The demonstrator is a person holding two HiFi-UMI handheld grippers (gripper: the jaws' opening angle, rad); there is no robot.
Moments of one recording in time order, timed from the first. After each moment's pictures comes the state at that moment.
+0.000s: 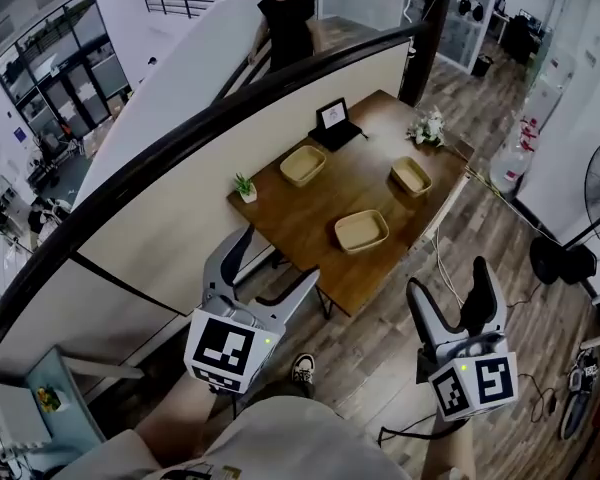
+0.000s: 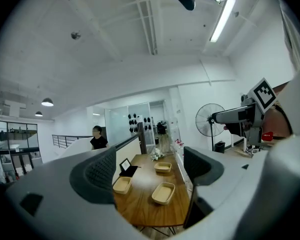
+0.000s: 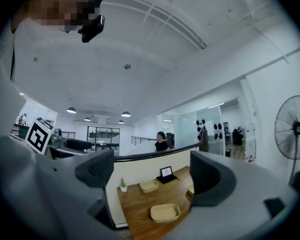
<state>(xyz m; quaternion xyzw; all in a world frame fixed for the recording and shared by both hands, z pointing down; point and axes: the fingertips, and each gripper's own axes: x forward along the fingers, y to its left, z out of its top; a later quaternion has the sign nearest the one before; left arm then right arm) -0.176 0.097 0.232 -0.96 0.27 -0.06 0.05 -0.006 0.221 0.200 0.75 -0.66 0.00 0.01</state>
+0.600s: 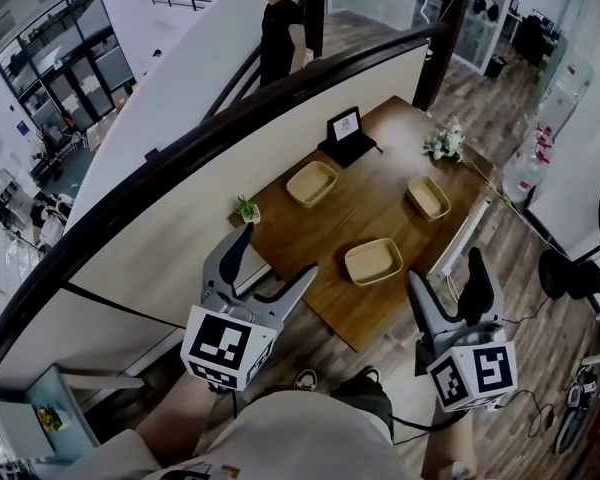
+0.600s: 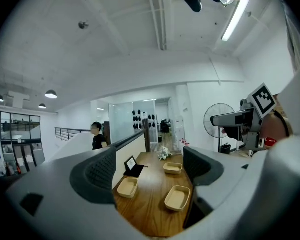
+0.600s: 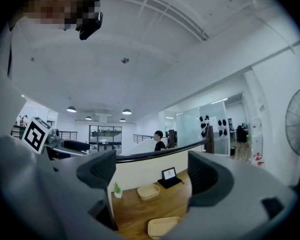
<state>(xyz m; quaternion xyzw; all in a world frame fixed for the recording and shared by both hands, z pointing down) -0.148 -0.031 0.255 -0.95 0.29 -0.06 0.02 0.030 0.079 0.221 0.74 -0.67 0.02 0.01</state>
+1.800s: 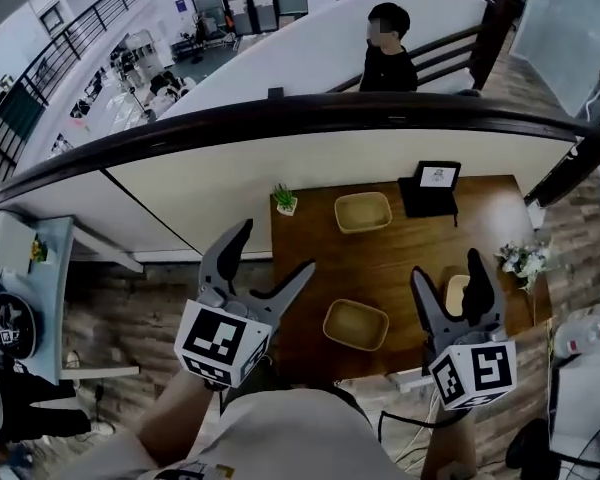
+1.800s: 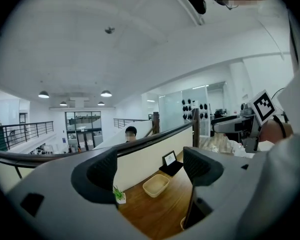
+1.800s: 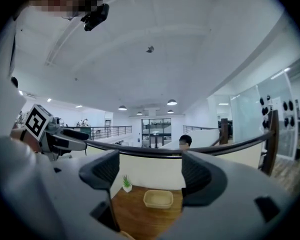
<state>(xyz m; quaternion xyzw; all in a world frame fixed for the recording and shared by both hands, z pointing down) -0.065 -0.114 0.273 -0.80 0.58 -0.10 -0.04 0.153 -0.141 0.262 0.48 -0.88 0.04 0.06</state>
